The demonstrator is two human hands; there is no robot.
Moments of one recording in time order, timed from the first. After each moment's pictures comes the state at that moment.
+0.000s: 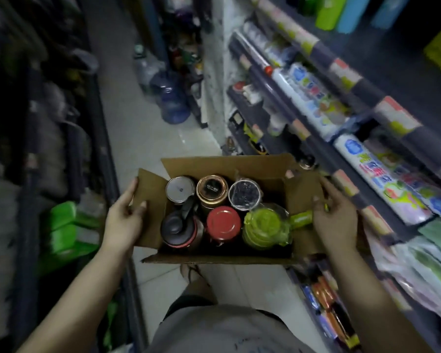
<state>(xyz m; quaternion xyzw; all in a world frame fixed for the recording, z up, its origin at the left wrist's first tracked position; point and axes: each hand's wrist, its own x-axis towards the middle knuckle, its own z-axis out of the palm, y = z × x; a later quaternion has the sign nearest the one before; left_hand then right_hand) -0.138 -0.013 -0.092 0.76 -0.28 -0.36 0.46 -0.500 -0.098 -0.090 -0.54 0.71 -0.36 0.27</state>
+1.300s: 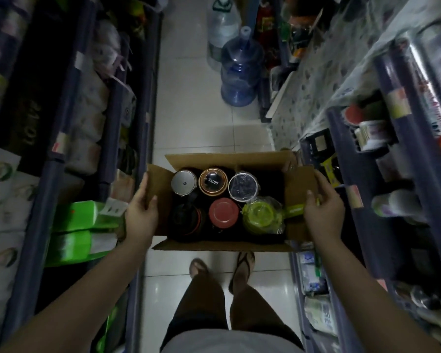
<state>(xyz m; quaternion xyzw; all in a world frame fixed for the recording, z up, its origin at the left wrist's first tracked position) 0.058 -0.198 -0.233 0.82 -0.15 -0.26 0.49 -0.224 -0.386 -0.192 -0.60 0.62 -0.28 0.41</state>
